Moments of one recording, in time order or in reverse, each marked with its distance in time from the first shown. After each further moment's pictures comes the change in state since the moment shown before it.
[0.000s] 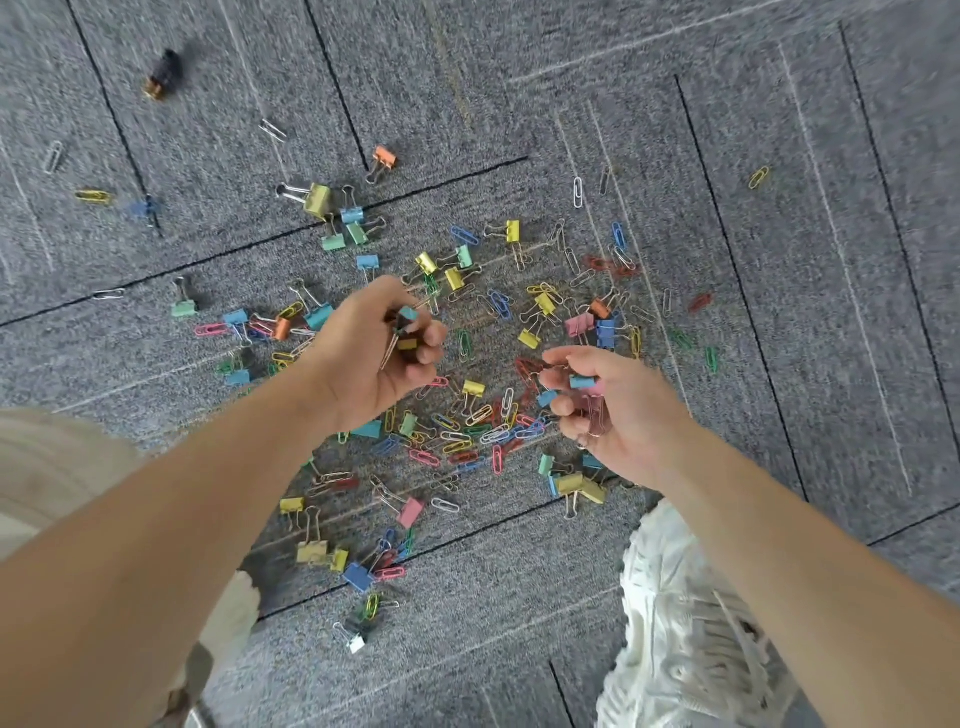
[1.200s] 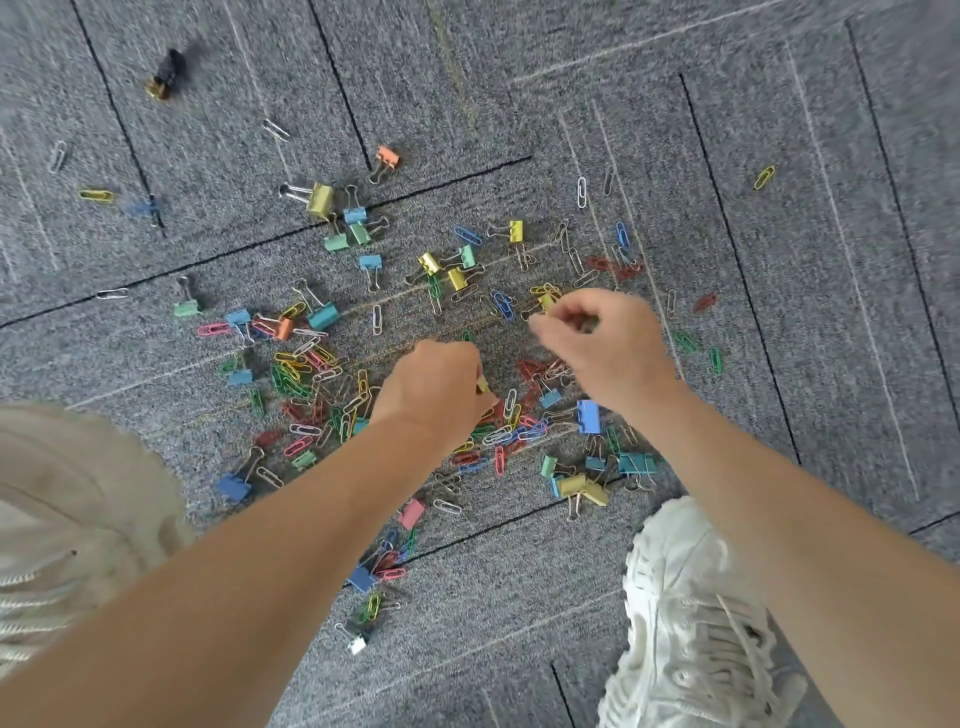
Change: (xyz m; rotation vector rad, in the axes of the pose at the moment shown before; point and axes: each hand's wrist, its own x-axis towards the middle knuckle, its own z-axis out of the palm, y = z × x) left_hand 0.023 -0.048 0.027 1.600 0.312 0.280; right_hand 0.020 -0.024 0.012 -1.006 0.147 -0.736
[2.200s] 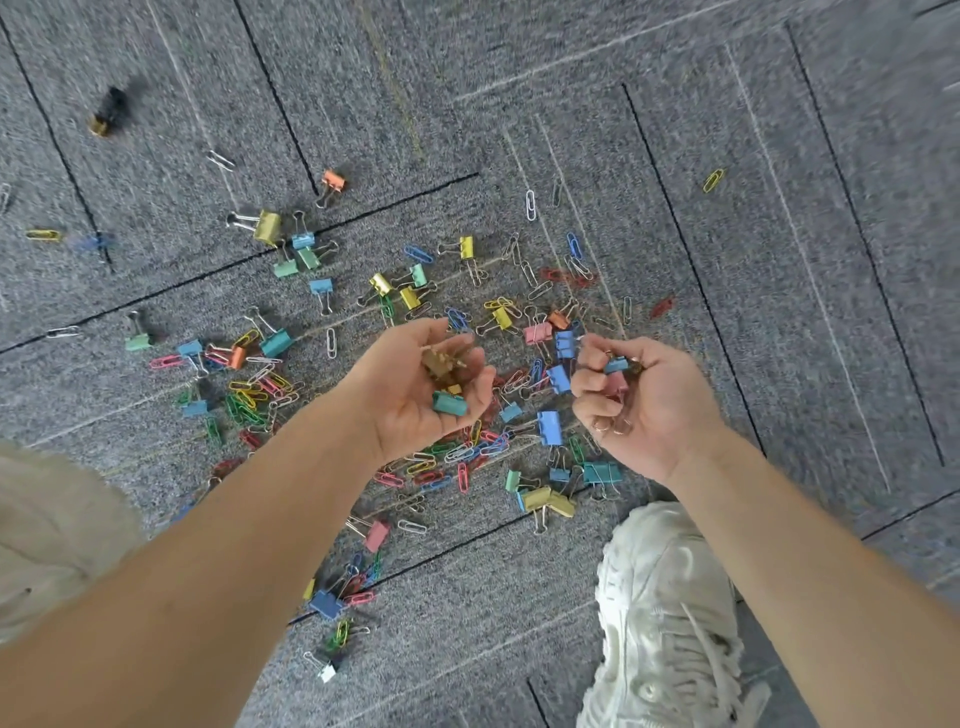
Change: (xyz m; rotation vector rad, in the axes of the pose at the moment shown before) left_hand 0.012 0.027 -0.024 -1.932 -0.469 -0.610; right_hand -0.028 0.030 -0.044 1.517 -0.112 0.671
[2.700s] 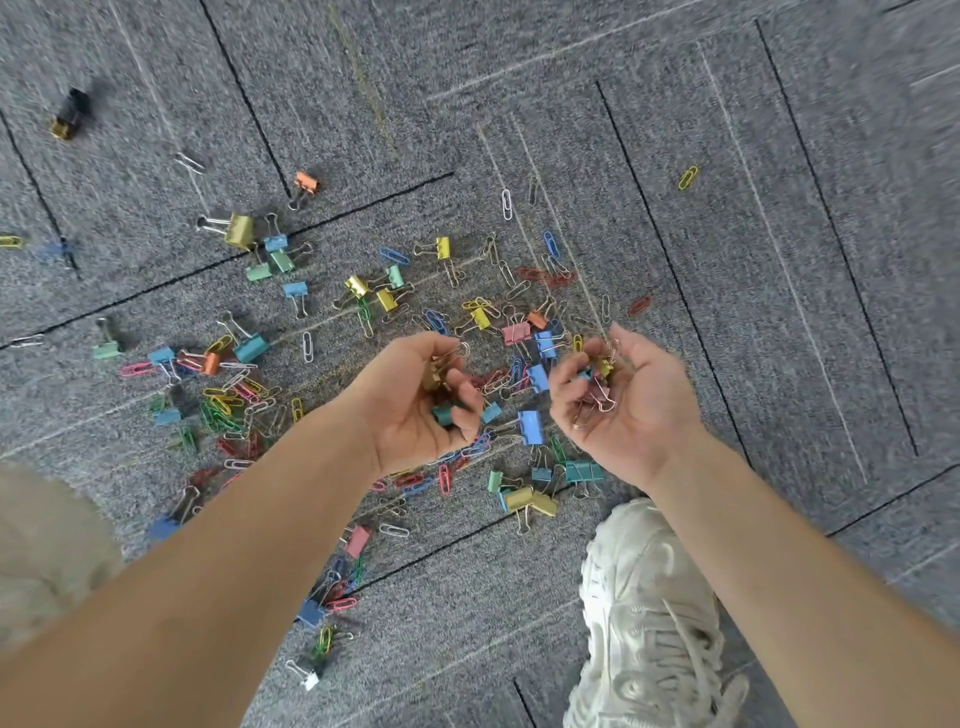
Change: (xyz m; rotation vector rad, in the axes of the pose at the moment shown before) left_hand 0.007 -0.013 0.004 0.113 -0.008 -0.094; right_hand -0.010 0.001 0.004 0.250 0.094 0.059
